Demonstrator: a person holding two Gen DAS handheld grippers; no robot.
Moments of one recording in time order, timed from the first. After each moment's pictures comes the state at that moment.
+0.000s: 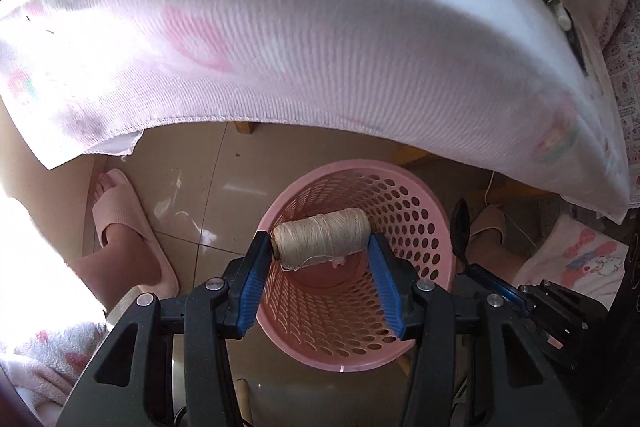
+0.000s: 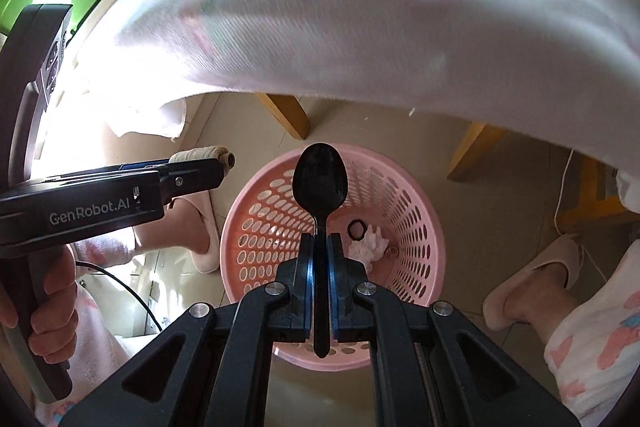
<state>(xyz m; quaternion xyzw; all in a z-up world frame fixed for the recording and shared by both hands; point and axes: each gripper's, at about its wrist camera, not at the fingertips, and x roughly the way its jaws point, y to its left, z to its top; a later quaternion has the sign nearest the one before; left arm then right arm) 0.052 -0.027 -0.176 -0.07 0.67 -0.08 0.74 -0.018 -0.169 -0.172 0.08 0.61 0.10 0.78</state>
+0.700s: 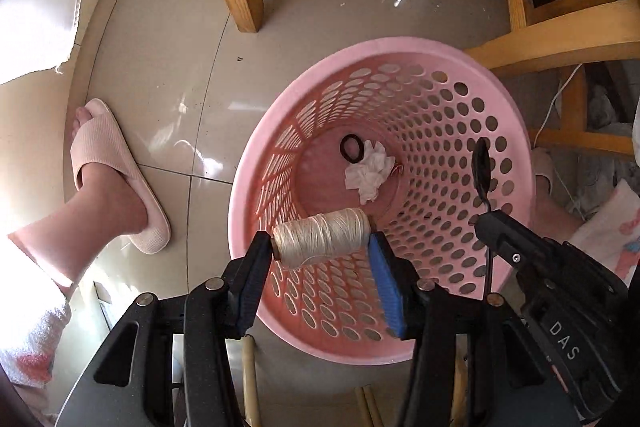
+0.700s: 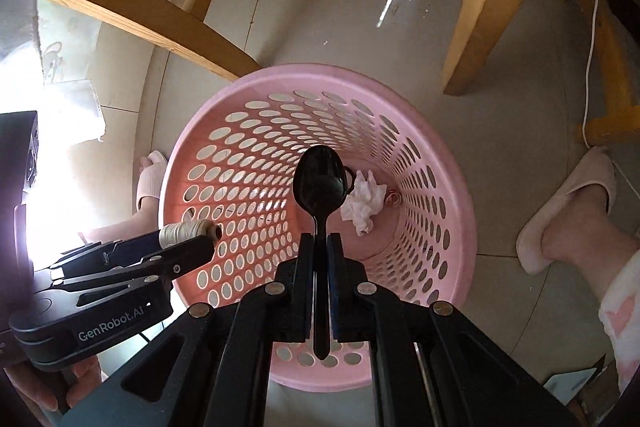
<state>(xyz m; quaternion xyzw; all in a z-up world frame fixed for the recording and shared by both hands) 0.036 -0.039 -0.282 -0.04 0.77 -0.06 0.64 0.000 -0.189 -0.272 0.16 0.69 0.04 0.70</state>
